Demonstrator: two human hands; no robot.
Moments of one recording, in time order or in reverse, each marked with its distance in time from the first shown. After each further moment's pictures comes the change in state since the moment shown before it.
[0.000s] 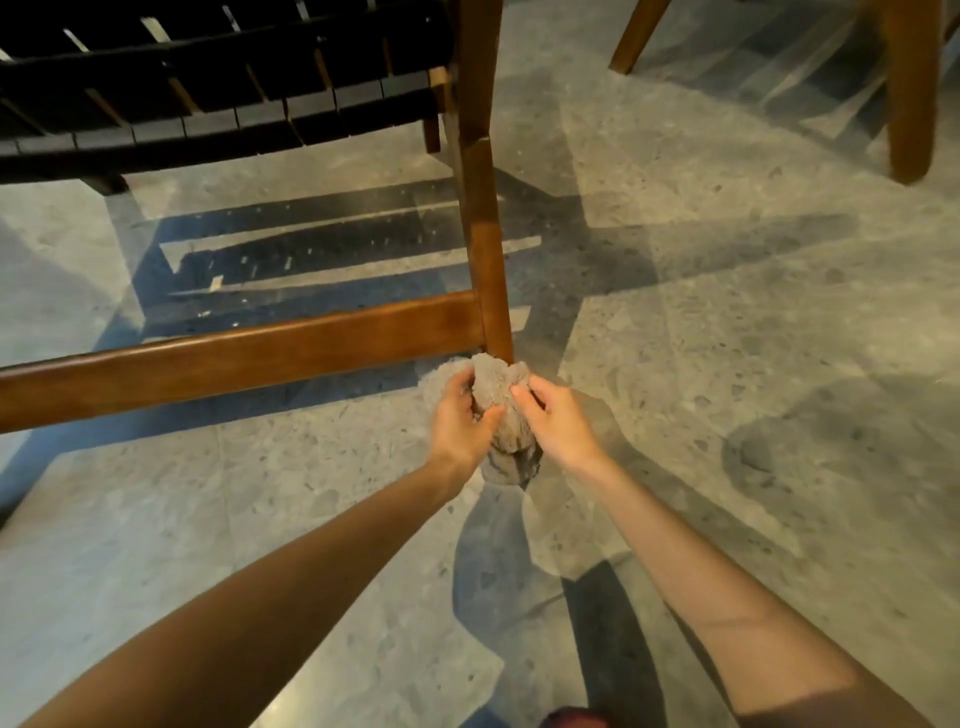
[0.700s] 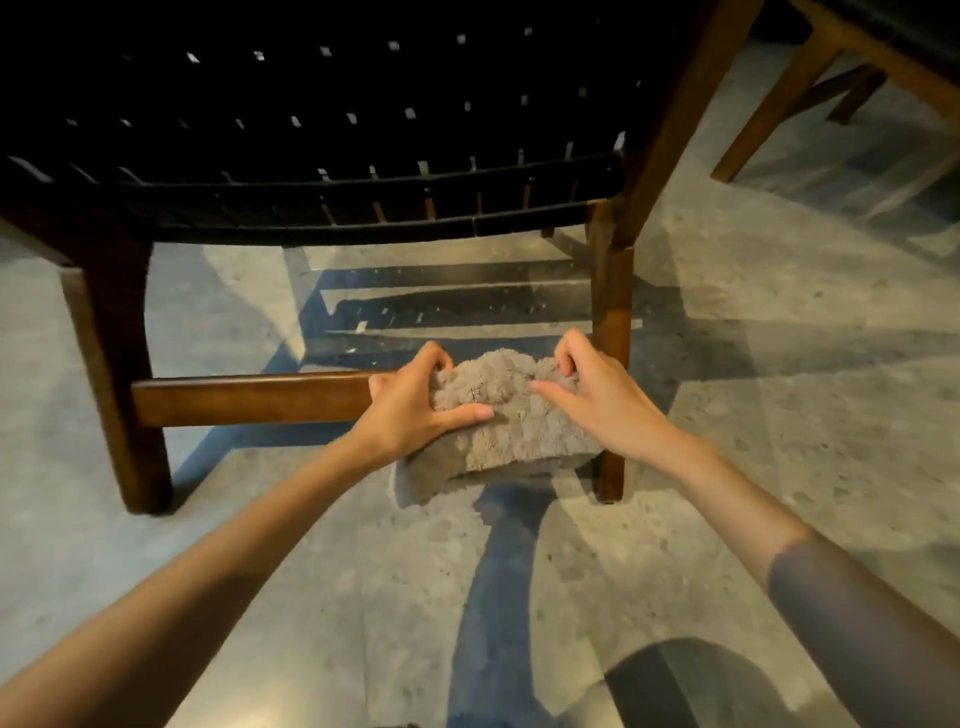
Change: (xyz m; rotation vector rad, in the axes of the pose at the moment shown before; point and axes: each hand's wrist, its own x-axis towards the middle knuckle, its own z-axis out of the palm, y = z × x) left_hand -0.040 0.076 -0.203 0.628 0.031 0.393; right_hand 0.008 -0.163 0.006 -0.335 -0.196 -0.461
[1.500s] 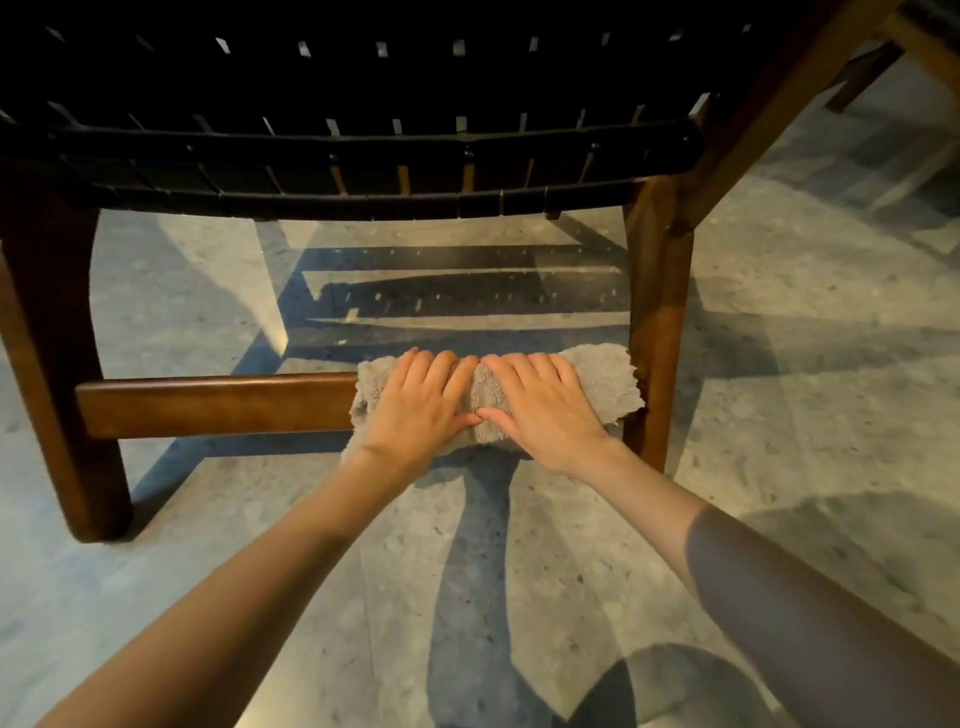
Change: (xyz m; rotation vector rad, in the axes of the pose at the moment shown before) left_hand 0.042 -0.075 0.032 0.944 -0.009 0.206; right_hand 0.060 0.022 0.102 -0.854 -0.054 -0.109
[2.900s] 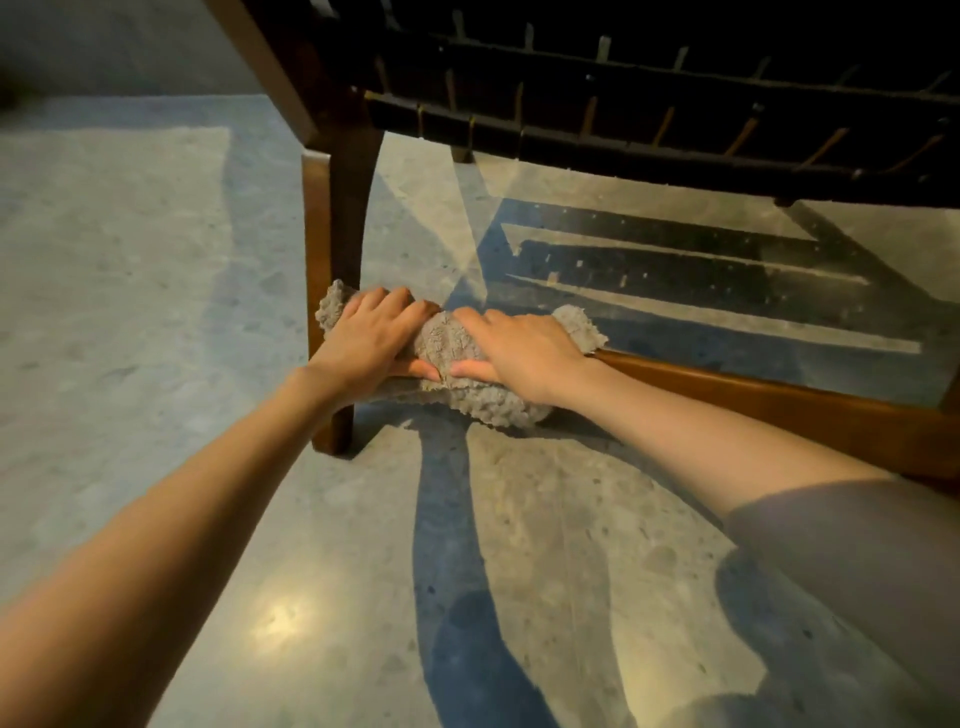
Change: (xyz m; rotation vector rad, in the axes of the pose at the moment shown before) left_hand -0.122 -0.257 0.053 -0.242 -0.082 -0.179; right_hand 0.166 -0.220 -0.002 0.104 -0.095 -0.409
